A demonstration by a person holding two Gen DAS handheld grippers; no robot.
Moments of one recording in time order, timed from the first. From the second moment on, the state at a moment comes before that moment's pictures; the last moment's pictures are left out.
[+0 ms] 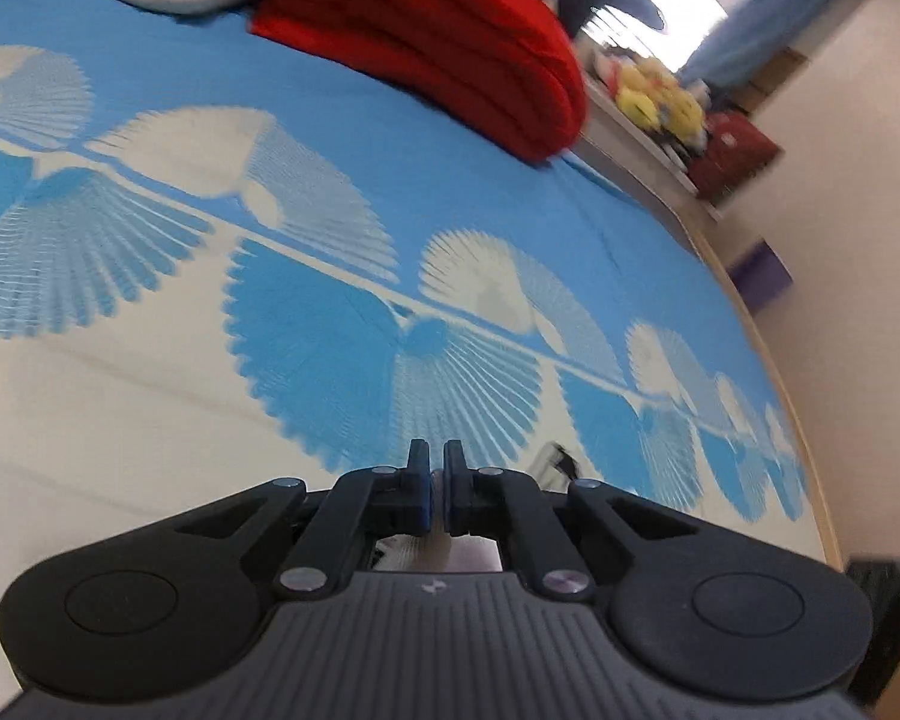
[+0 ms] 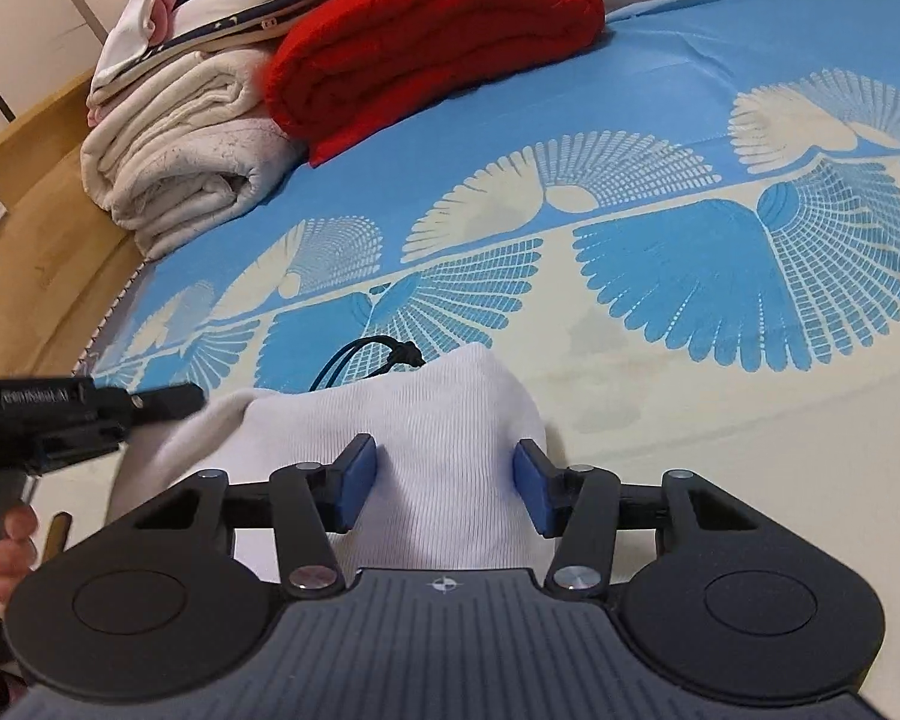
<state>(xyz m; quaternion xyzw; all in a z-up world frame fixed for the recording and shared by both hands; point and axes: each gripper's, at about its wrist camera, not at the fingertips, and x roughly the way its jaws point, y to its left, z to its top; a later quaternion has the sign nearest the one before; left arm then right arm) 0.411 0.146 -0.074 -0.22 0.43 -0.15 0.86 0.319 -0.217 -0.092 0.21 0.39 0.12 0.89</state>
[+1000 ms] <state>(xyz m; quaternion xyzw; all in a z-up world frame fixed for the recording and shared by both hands) 0.137 0.180 -0.095 -0.31 0.49 -0.09 0.81 0.333 -0.244 -0.065 0.17 0.43 0.22 0.86</state>
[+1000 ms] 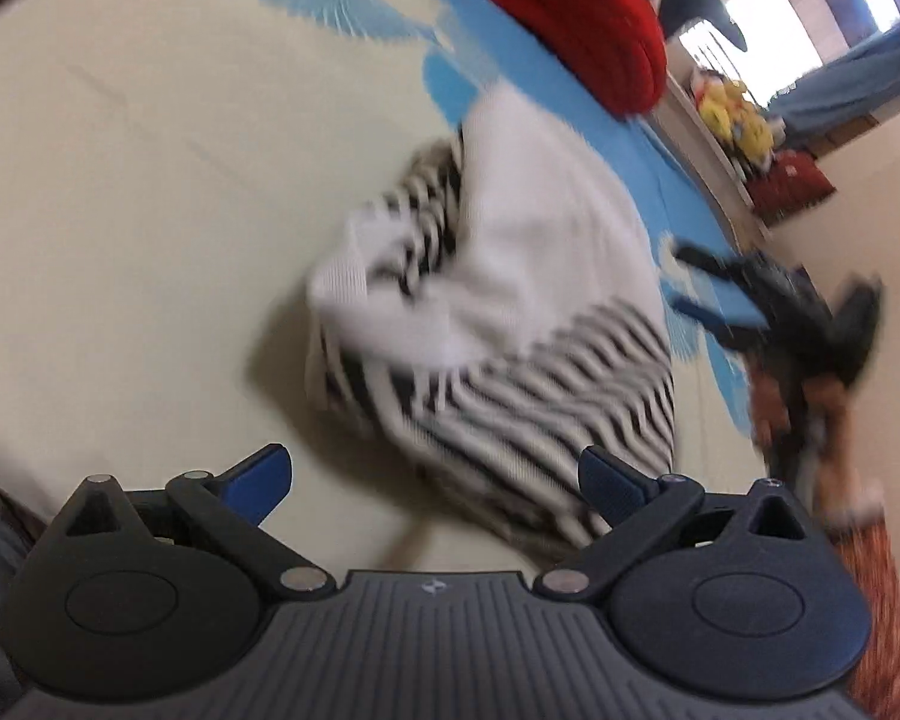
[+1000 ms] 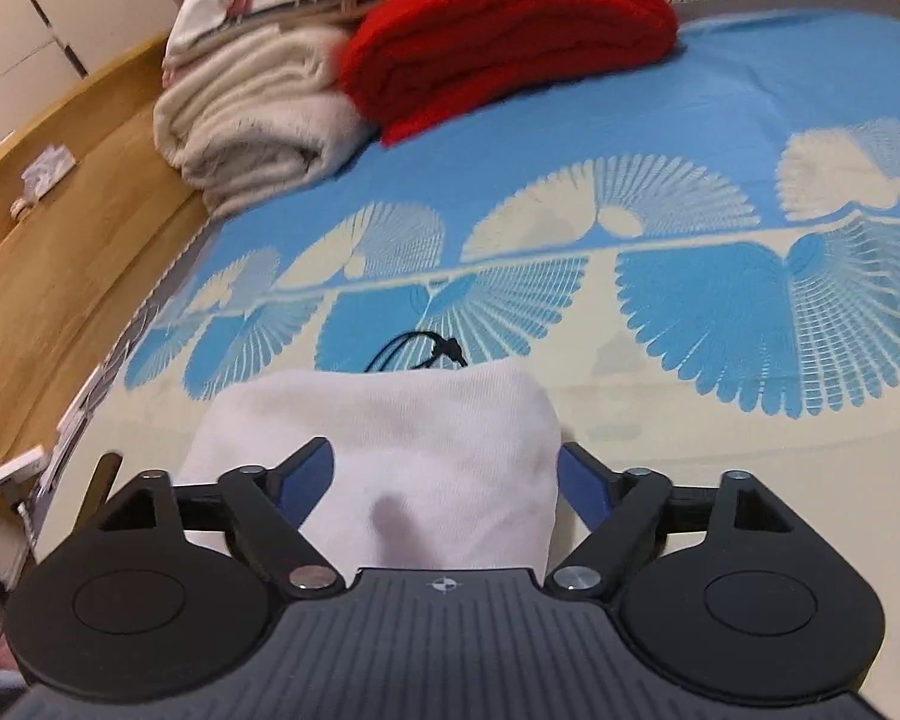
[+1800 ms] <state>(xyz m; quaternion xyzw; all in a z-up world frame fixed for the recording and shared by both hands) 0.474 0.157 -0.091 -0.12 0.50 -0.02 0.86 0.441 -0.275 -0.107 0.24 0.41 0.18 0.86</state>
